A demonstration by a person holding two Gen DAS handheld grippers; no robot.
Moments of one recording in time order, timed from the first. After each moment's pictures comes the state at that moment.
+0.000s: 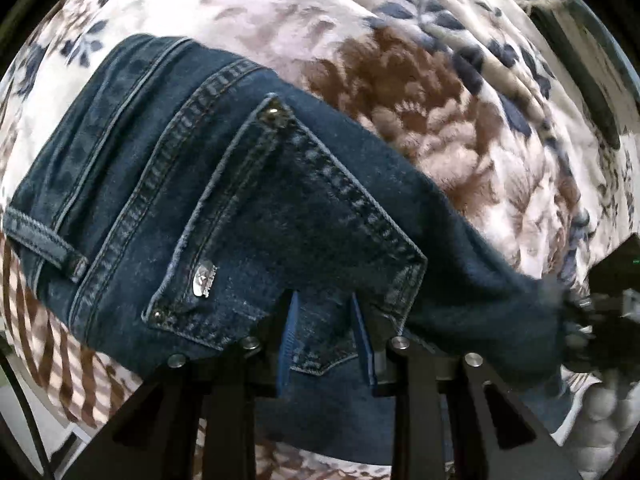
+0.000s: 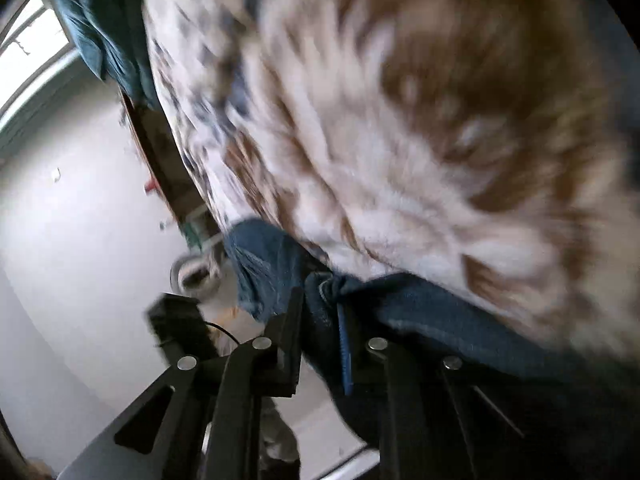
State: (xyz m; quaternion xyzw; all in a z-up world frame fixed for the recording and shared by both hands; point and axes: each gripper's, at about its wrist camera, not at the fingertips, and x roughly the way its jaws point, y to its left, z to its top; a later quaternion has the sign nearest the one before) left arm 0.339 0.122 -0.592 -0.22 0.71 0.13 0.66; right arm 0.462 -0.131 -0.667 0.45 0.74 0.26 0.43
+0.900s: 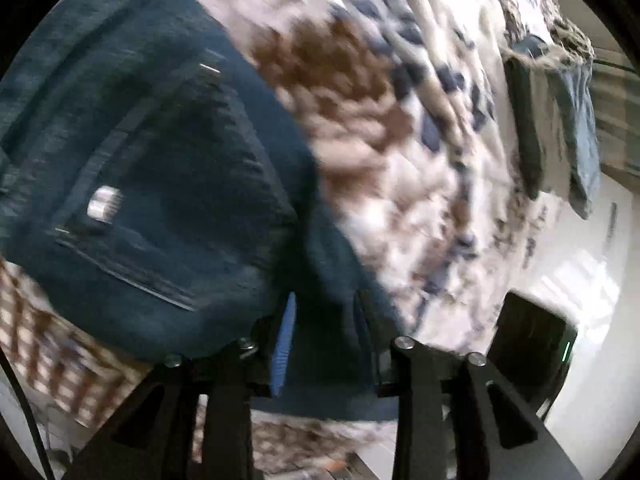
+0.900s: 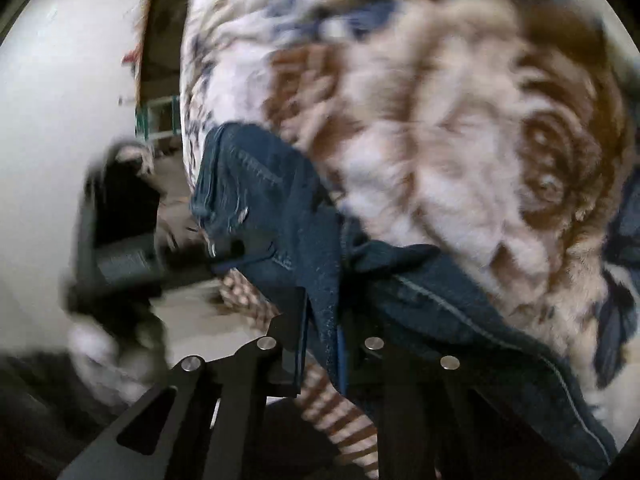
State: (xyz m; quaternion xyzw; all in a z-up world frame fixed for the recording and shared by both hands) left arm 0.352 0.140 -0.566 -0.47 0.69 0.05 0.55; right arm 0.456 -0.113 -0.596 0.14 0.75 0.43 0.49
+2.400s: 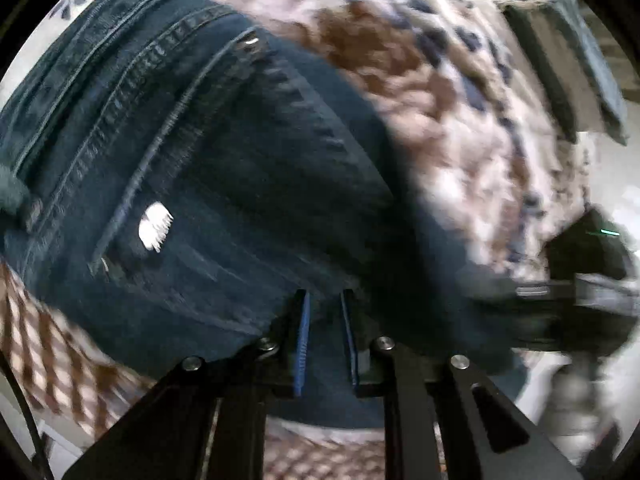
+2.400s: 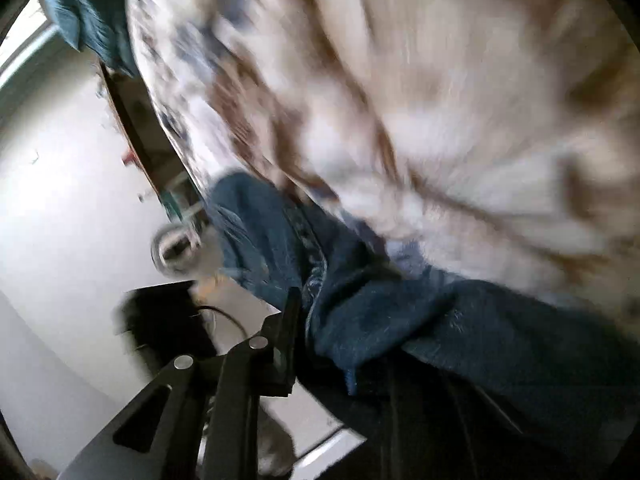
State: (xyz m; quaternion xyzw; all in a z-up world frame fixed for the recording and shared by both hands) left arm 0.327 0.135 -0.588 -0.31 0.71 0.06 0.63; right arm 0.458 -0.097 -0.658 0.40 0.78 0.28 0.40
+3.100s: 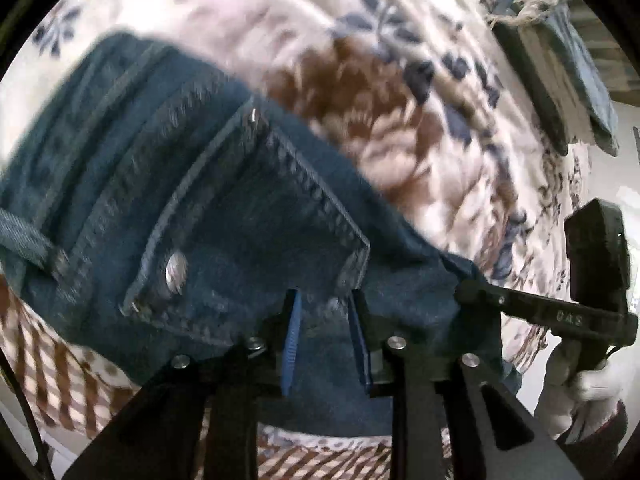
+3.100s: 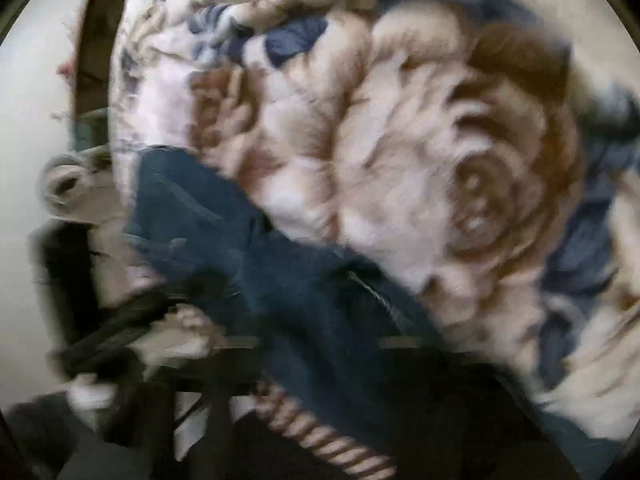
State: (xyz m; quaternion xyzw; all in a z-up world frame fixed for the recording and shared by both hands) left arm 0.353 0.149 -0.567 -0.31 0.70 0.06 0.65; right arm 0.495 -0.076 -0.640 0.12 0.80 0.27 0.52
